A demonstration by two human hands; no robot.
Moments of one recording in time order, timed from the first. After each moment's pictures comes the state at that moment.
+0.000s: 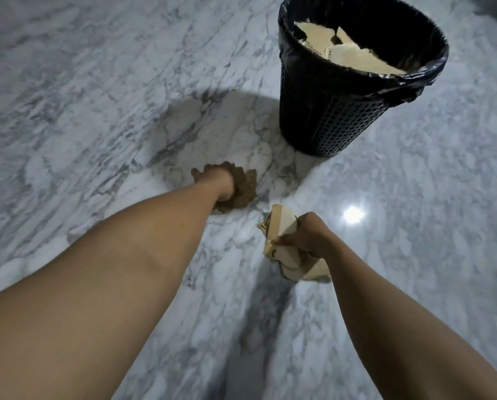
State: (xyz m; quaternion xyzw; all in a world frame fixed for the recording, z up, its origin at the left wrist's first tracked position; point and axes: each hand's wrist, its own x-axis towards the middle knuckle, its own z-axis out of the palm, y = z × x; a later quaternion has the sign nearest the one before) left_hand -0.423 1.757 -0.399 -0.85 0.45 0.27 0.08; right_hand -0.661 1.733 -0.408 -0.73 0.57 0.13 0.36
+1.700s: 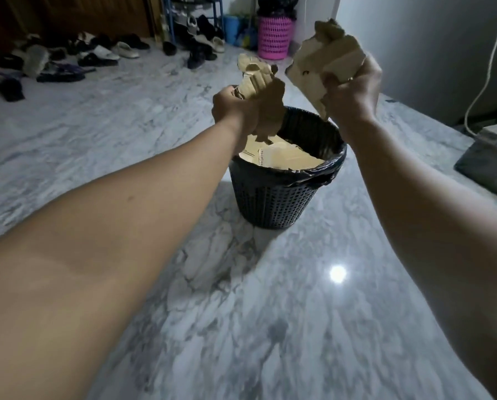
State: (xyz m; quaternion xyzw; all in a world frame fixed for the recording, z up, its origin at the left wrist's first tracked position) left_hand -0.492 1.602 -0.132 -0.66 0.30 0.26 -0.64; right_hand -0.659 1.534 -0.100 -0.61 0.42 -0.59 0.30
